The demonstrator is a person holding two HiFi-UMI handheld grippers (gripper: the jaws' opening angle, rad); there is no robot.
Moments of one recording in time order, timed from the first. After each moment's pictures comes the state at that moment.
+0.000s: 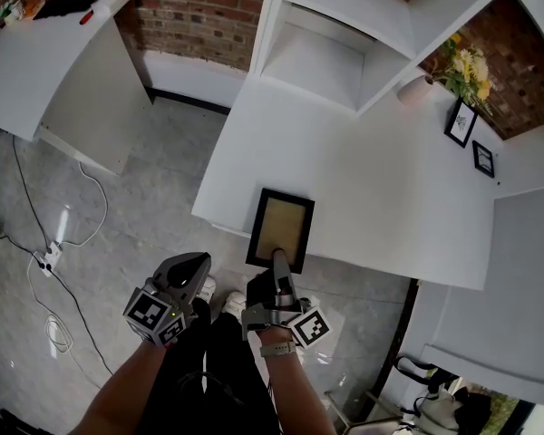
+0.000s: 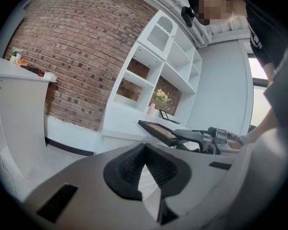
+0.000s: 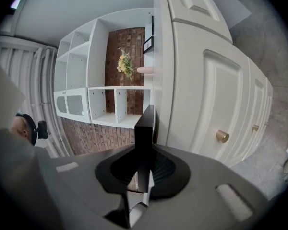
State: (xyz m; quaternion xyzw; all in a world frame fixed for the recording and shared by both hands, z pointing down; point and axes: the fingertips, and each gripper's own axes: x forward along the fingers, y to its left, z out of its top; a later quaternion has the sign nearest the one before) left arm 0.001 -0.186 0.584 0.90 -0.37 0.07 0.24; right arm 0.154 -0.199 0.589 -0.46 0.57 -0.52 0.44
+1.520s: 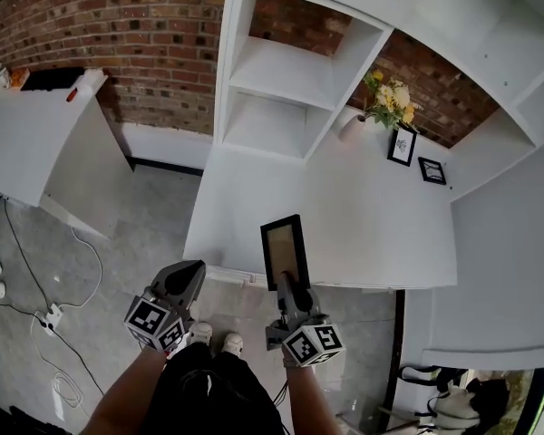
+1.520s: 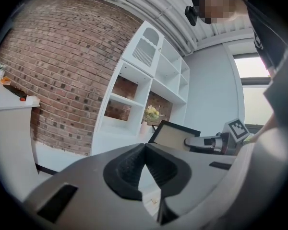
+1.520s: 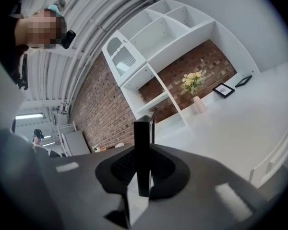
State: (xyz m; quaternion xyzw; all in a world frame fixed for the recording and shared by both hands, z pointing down) left arm 0.018 -0.234 0.482 0.93 -0.34 0.02 0.16; right arm 0.197 -0.195 0.483 -0.60 0.75 -0.22 0.14
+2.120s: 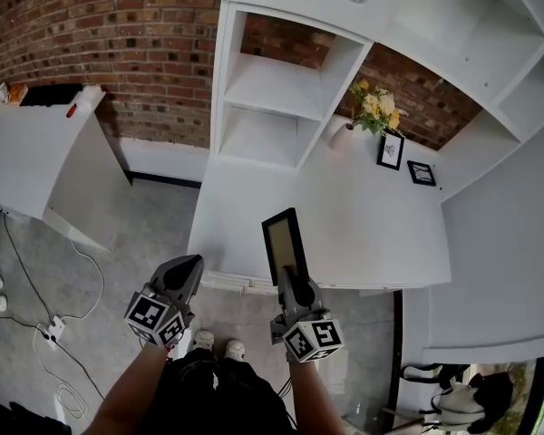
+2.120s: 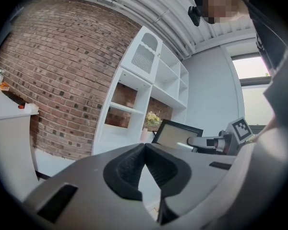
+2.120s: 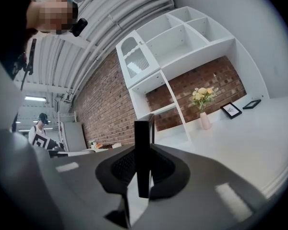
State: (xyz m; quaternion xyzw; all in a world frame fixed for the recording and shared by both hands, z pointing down) left arm 0.013 -0.250 0.450 0.93 -0.34 0.00 0.14; right arm 0.195 -0.204 0.443 -0.62 0.77 -0.14 0.10
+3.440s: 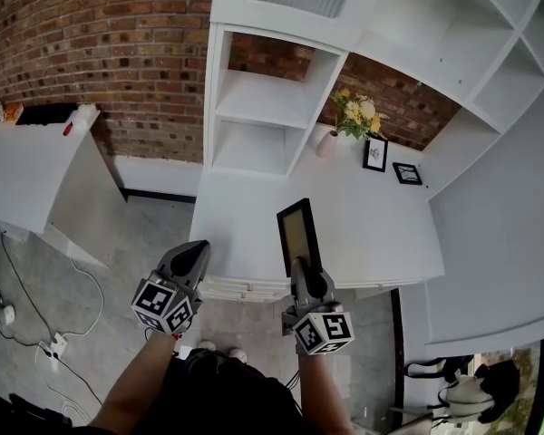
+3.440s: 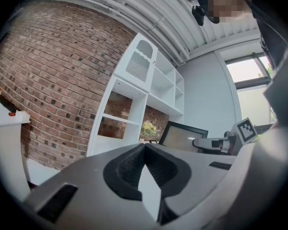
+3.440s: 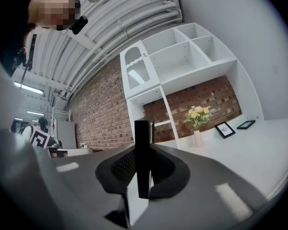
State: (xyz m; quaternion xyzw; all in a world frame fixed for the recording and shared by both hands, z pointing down) left arm 0.033 -0.270 0.405 0.94 -0.32 -0.04 0.11; right arm 0.222 -0.199 0.393 -0.66 0.74 -0.08 0.11
